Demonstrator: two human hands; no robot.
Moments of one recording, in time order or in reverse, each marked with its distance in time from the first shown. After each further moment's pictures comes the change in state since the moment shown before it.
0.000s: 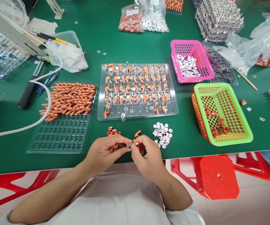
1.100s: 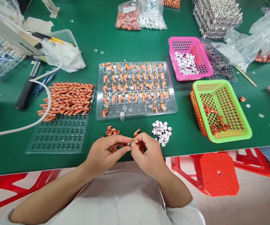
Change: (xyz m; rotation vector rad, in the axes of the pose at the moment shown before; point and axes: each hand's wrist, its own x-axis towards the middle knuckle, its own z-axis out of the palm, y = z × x) left_hand -0.003 0.003 0.007 -0.112 -0.011 -0.113; right_hand 0.004 0.002 -0.002 0.063 -0.025 0.057
